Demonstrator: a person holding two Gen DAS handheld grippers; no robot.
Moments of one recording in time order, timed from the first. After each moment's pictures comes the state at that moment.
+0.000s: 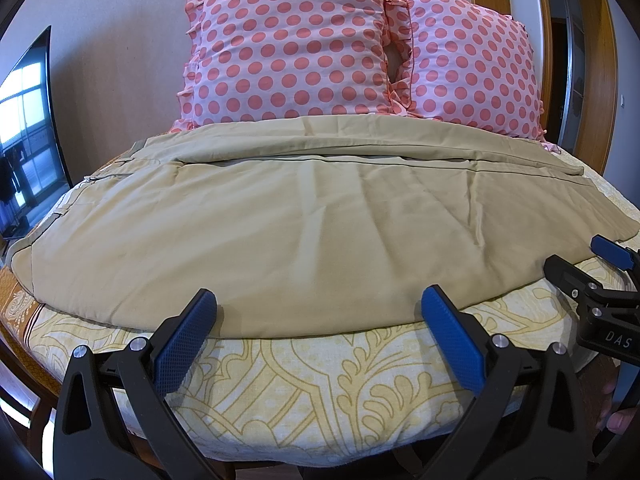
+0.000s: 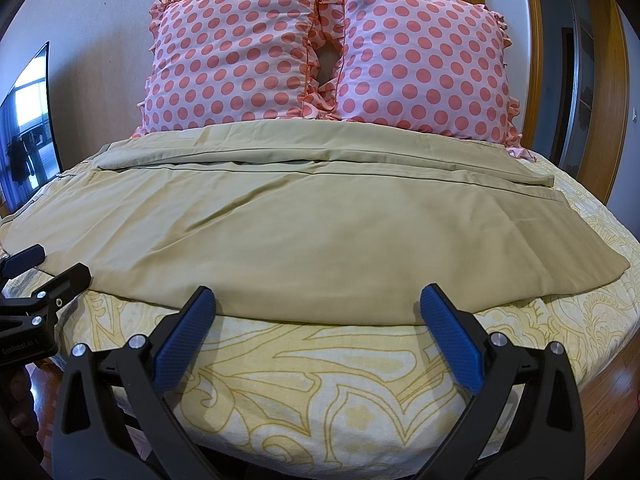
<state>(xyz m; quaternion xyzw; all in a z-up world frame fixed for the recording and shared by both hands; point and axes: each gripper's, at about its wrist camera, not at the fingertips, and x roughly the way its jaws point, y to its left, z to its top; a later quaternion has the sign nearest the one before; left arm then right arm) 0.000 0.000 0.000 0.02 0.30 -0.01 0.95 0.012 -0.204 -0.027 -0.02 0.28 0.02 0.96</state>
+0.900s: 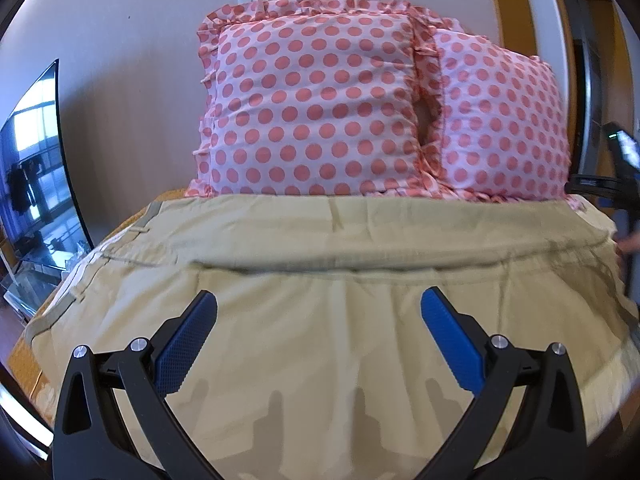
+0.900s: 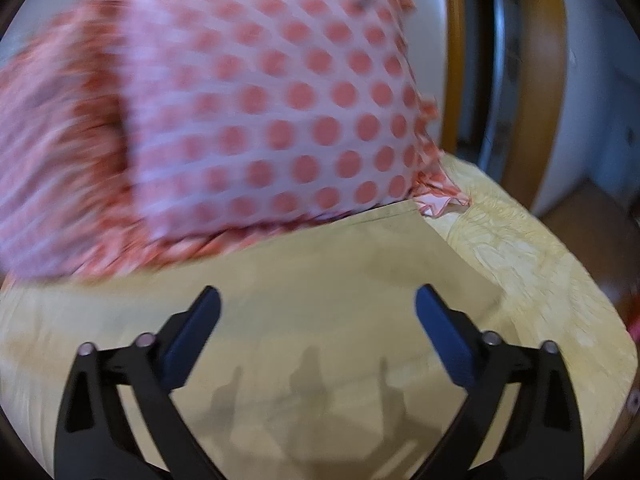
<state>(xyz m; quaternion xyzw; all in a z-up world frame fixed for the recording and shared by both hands) 0.073 0.010 0.075 0.02 0.24 0.03 0.97 0.257 -0.387 0.068 0.09 0.32 -0.16 0.93</state>
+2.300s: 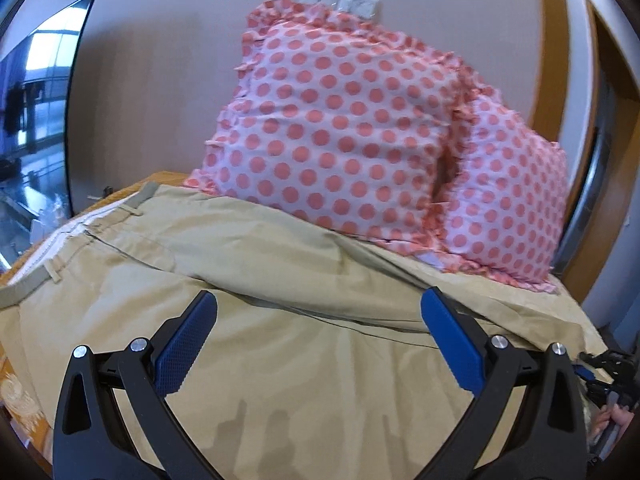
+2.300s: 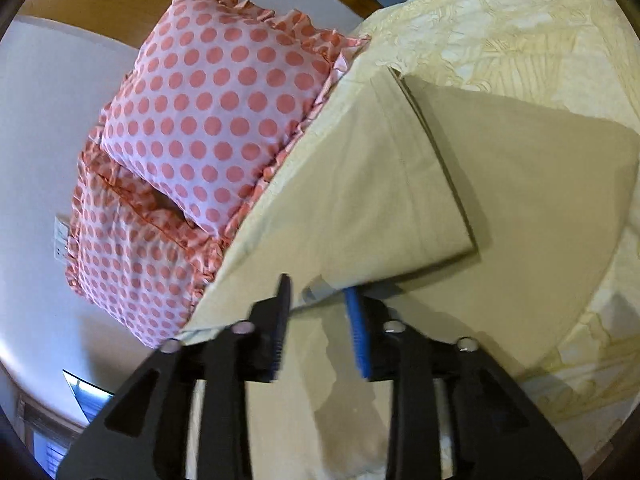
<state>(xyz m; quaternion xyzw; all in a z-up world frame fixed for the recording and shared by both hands) 0.090 0.077 0.099 -0.12 0.22 0.01 0.97 0.072 -0.455 -0.026 0.47 0.27 -0.01 0.84</state>
